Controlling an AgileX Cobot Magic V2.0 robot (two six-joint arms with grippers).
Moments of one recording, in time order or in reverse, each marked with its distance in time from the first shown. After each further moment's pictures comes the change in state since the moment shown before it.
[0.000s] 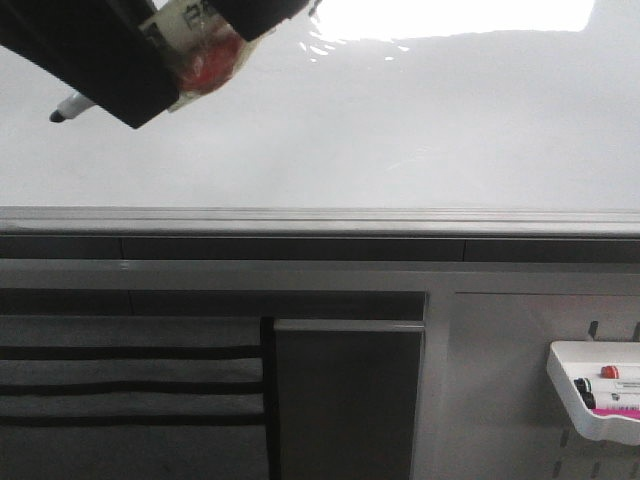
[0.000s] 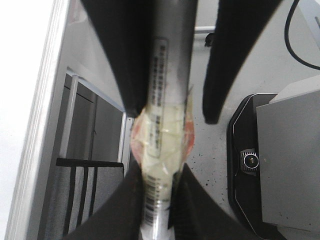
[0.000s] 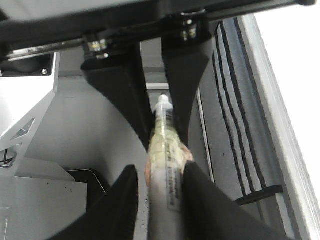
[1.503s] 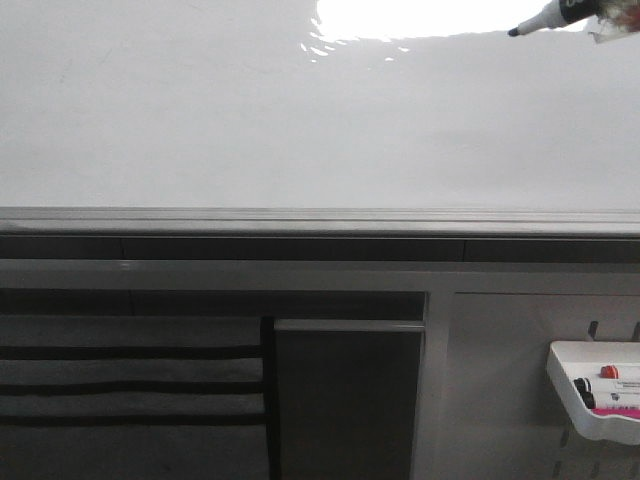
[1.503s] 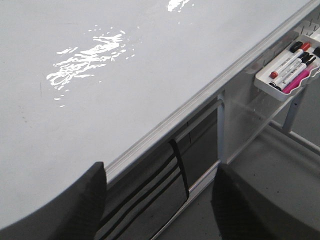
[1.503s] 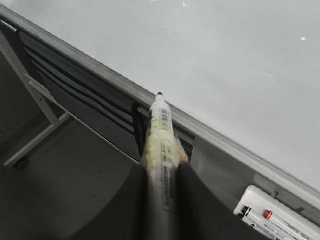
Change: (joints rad) left arm 0.402 -0.472 0.315 -0.130 -0.281 -0.235; right arm -0.406 -0.526 0.350 -0.262 -0.124 0.606
